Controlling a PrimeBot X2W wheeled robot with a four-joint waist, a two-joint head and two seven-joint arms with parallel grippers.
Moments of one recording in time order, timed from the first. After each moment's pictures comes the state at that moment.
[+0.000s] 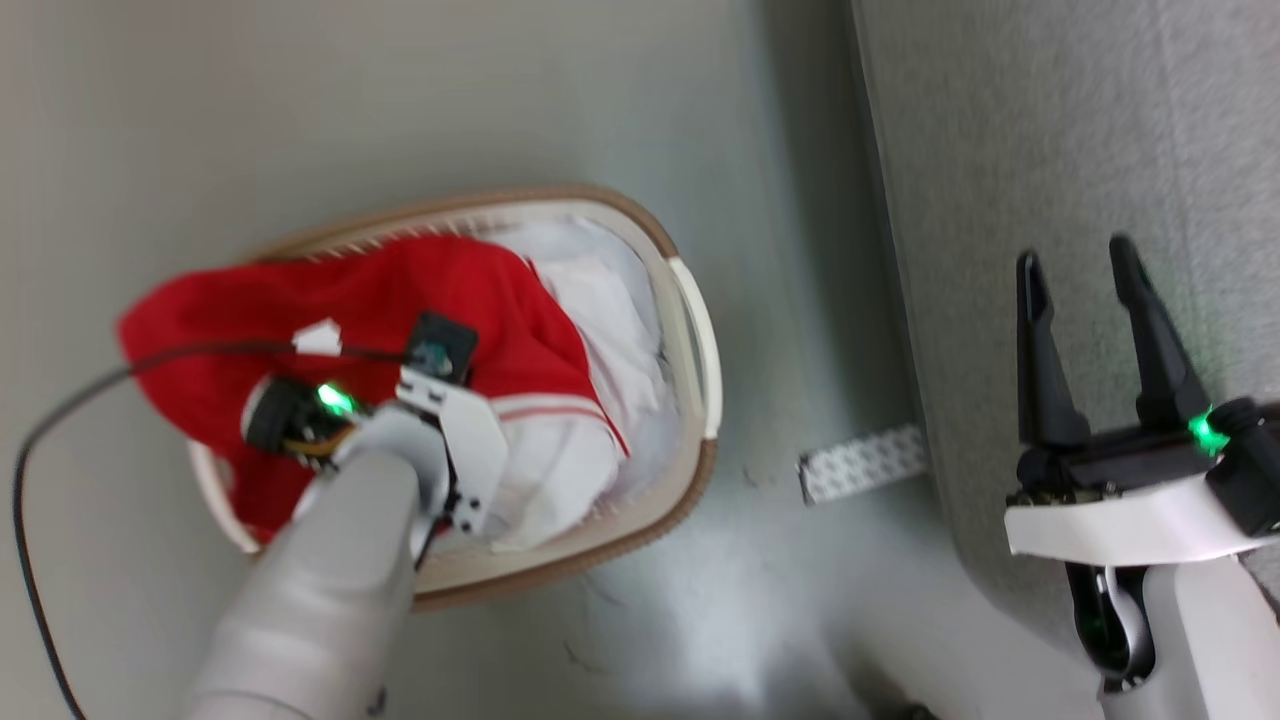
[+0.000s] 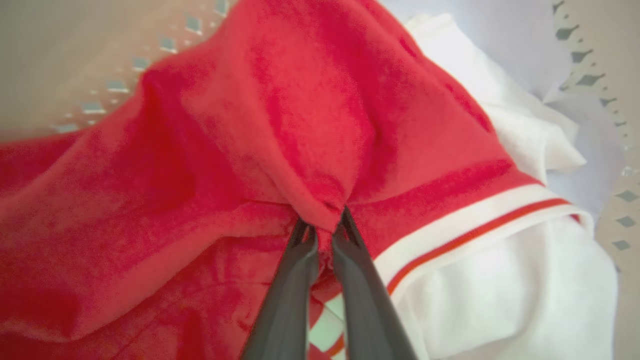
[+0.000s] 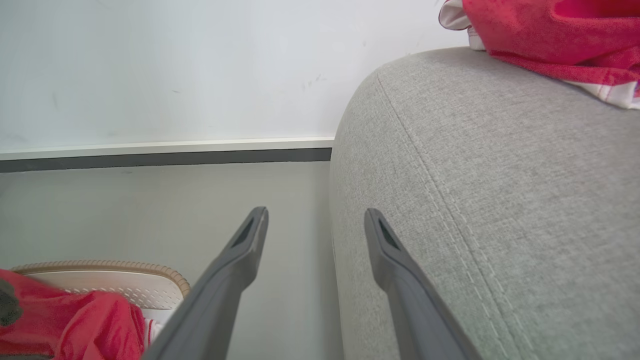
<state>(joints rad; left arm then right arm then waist) -0.92 0.10 -0.43 1.13 0.03 0.01 0.01 -0.39 -0.05 0.10 0.08 0.26 0.13 -0.26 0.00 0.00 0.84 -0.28</state>
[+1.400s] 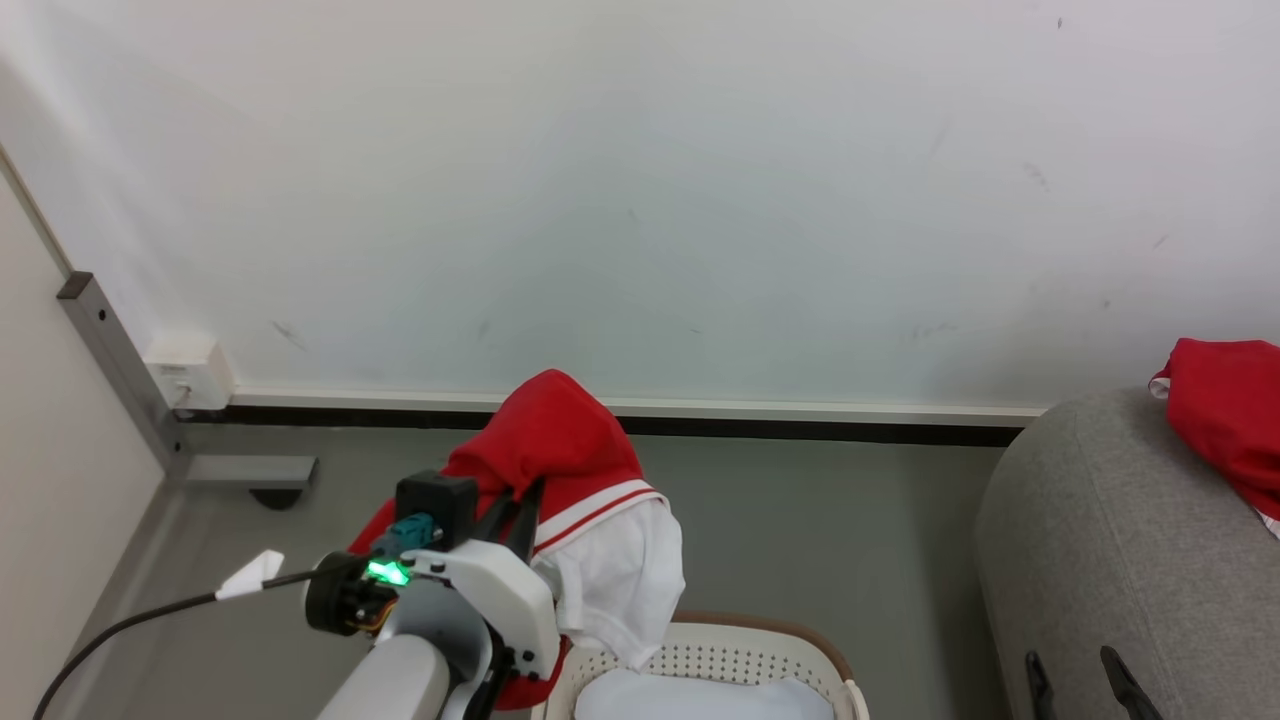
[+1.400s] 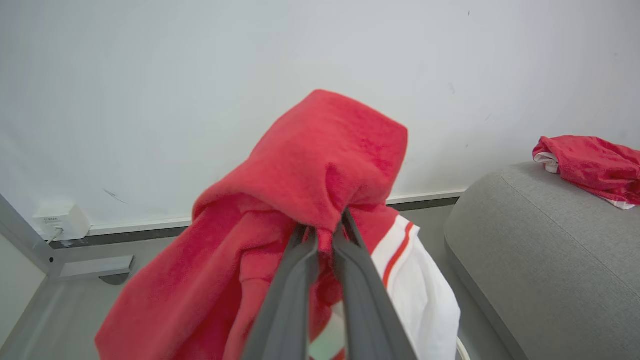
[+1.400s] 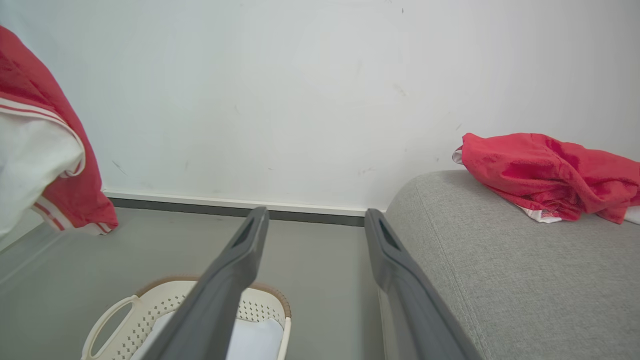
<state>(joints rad) -0.41 0.15 -0.46 0.44 -0.36 0.07 0.00 0.06 -0.05 -0.02 0.32 0.14 0.13 -0.26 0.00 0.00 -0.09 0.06</state>
